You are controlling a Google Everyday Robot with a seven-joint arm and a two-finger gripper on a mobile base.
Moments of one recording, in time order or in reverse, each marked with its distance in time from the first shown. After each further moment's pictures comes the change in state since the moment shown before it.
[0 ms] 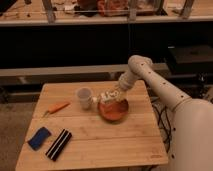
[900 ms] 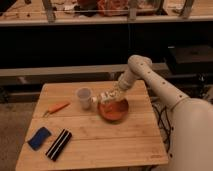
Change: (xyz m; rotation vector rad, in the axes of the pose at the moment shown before) arm 0.000 -0.003 0.003 -0.007 -0.006 0.002
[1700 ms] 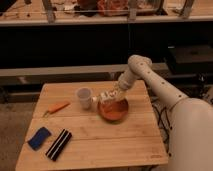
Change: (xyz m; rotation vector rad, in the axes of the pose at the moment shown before) arm 0.001 -0.002 0.002 -0.004 -0.007 0.005
